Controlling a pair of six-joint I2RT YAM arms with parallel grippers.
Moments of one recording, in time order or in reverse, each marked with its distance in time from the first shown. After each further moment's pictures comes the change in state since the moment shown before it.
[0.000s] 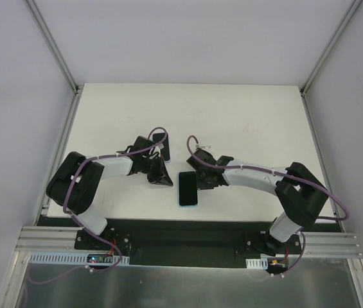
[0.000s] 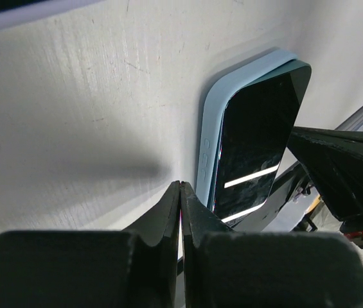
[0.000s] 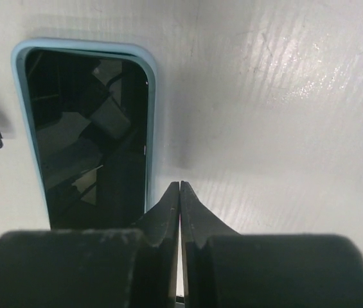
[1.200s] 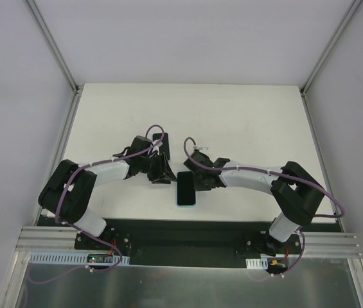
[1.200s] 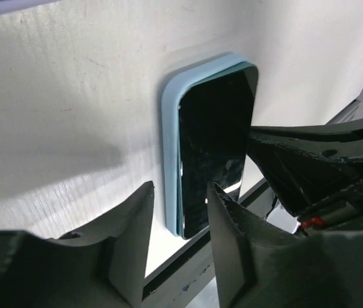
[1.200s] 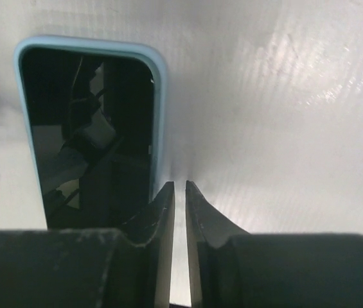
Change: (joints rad) left arm -0.013 -0.064 -0.049 0.086 -0.008 -0.056; right arm 0.029 0.063 0.027 0.039 0.013 0.035
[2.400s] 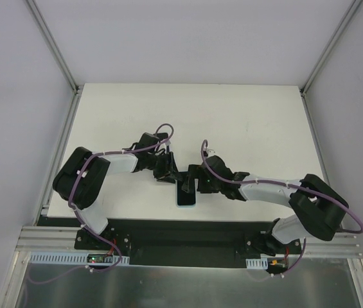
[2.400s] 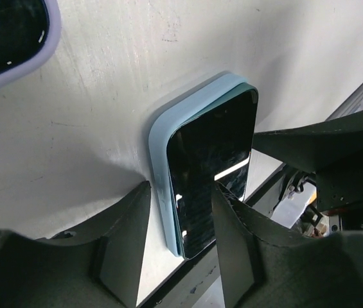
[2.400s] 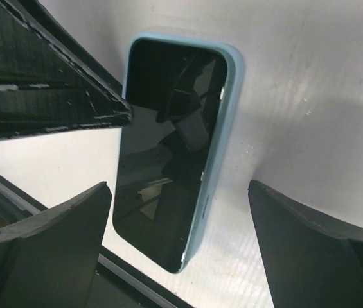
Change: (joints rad) left arm -0.018 0.135 0.113 -0.013 0.047 0.069; right arm -0.053 -0.242 -0.361 0.504 -0.219 0.015
